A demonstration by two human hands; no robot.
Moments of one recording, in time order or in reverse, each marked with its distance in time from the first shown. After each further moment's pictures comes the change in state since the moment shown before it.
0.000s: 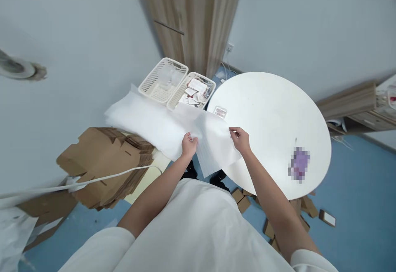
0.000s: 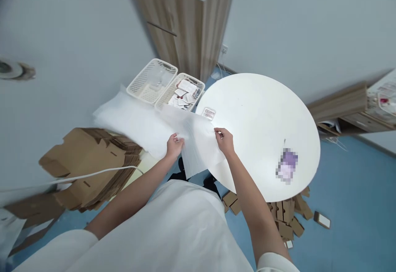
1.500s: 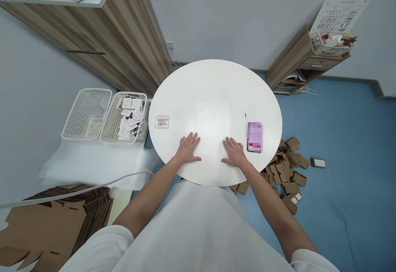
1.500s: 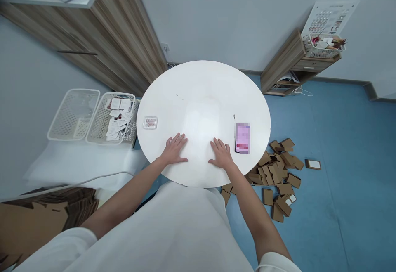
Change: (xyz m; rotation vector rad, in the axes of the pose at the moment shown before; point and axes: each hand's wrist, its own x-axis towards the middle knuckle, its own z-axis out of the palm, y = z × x) left_hand -0.045 0.009 0.179 1.455 -0.853 1.058; right_hand -0.118 0.160 -0.149 -0.746 -0.330 0.166
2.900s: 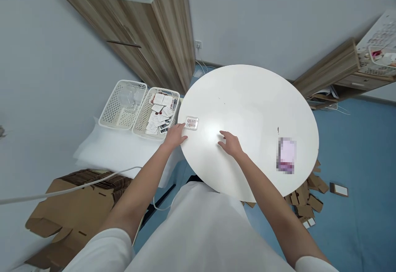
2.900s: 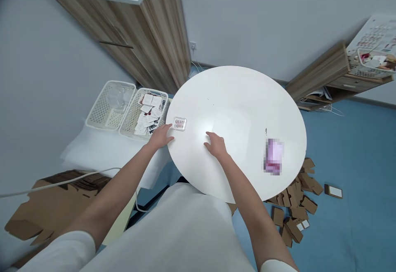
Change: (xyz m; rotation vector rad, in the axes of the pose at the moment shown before) left_hand -0.042 -0.157 -0.069 -0.125 0.122 -0.460; right_hand 0.124 -0.127 -0.043 0.347 0.095 -0.048
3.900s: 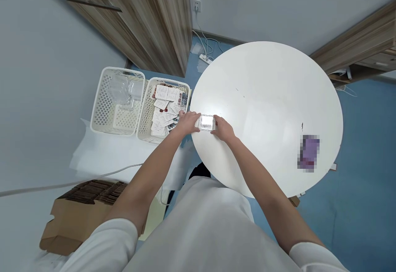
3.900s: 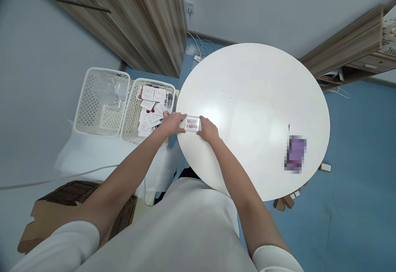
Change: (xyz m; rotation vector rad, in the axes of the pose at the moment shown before) left_hand 0.082 -0.048 0.003 -0.045 -0.286 0.222; right_hand 0.109 -0.070 0.060 -0.022 -0.157 0.122
